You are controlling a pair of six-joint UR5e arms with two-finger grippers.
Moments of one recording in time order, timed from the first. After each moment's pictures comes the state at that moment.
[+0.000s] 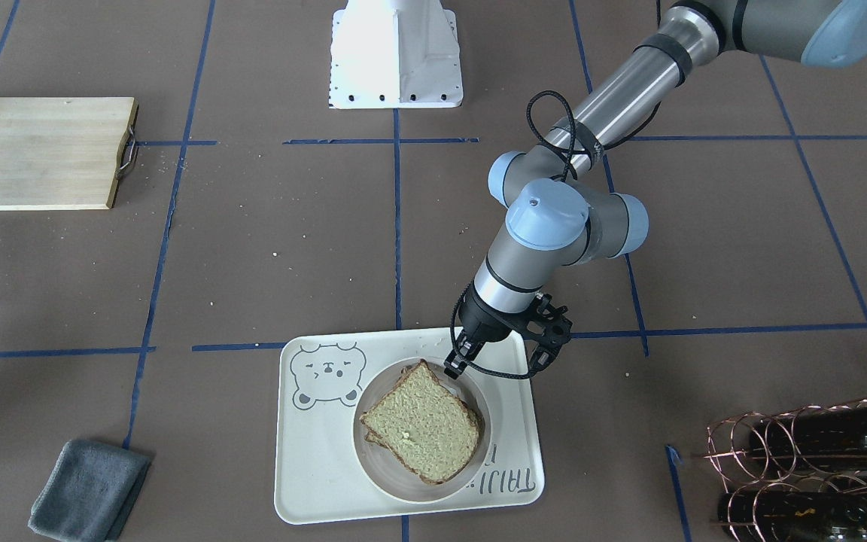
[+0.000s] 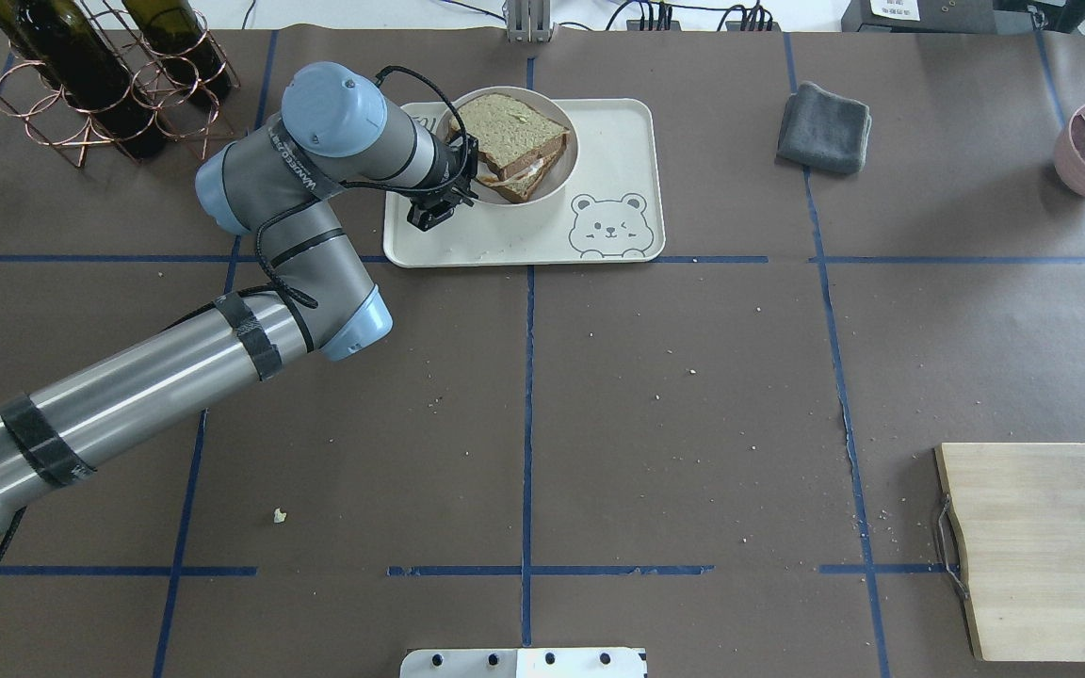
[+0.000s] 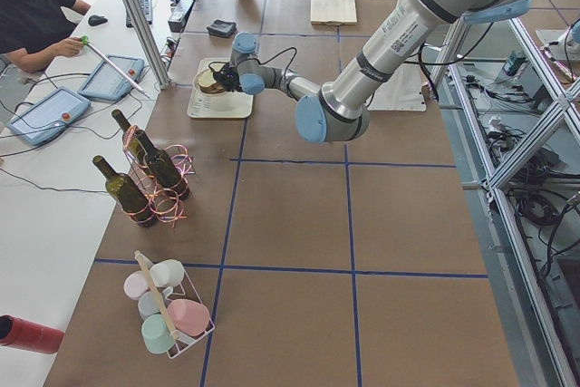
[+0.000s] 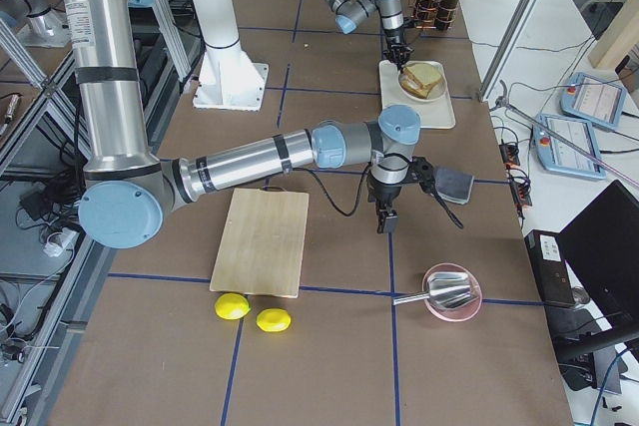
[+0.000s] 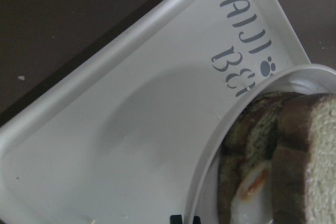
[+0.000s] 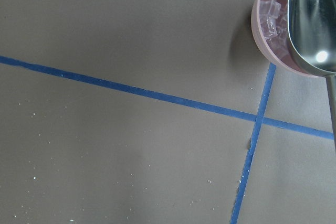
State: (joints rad) left arm -0.73 -2.45 -1.05 -2.32 -1.89 -2.13; right arm 1.38 -1.47 1.78 -1.72 2.26 0.03
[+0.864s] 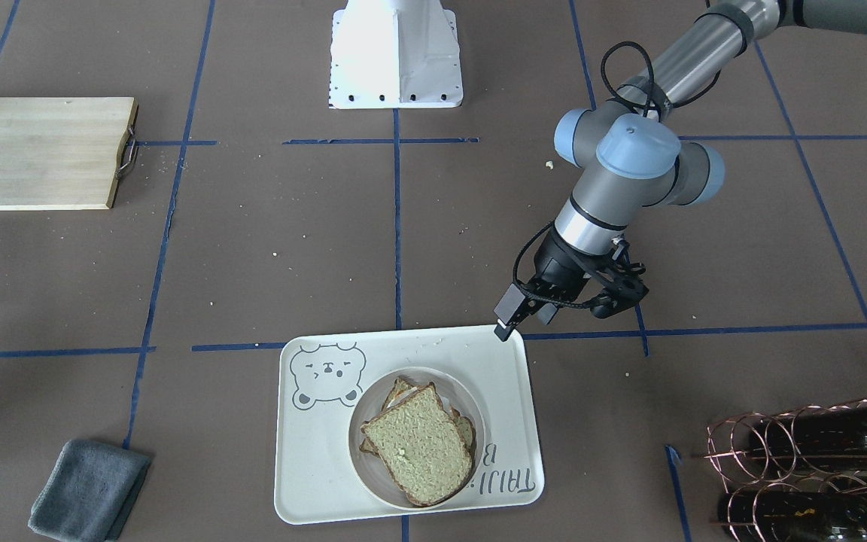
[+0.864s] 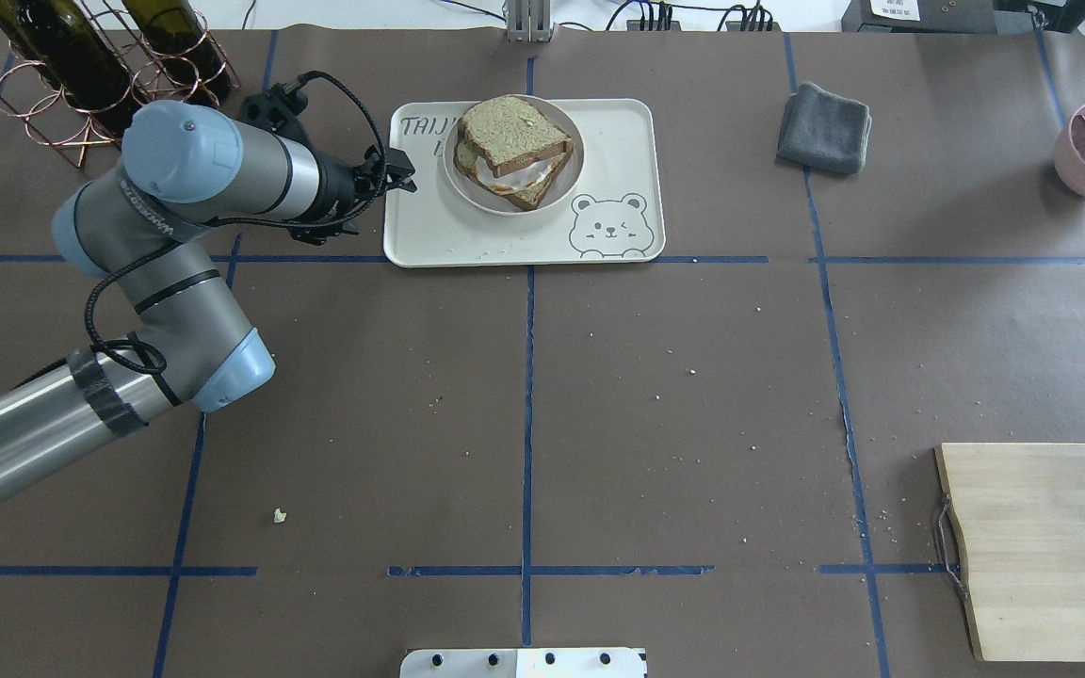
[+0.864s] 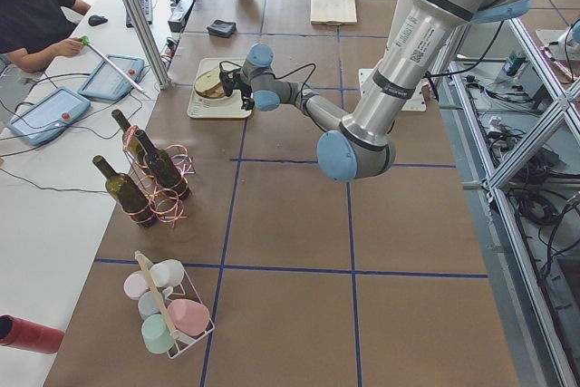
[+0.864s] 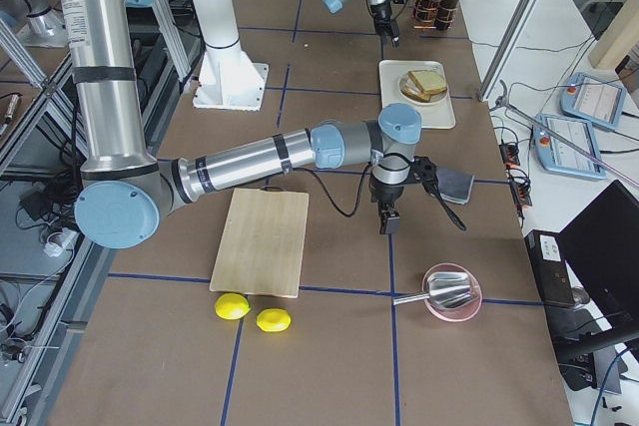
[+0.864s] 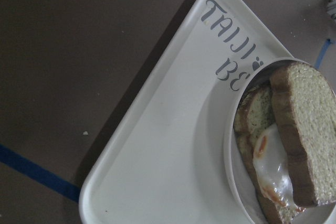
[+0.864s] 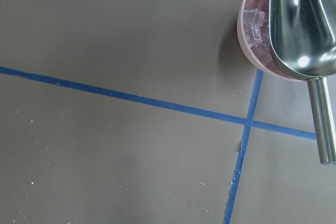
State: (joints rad) left arm -0.77 -2.12 -1.48 -2.26 -1.85 -1.58; right arm 1.41 -1.47 1.78 -1.71 2.26 0.03
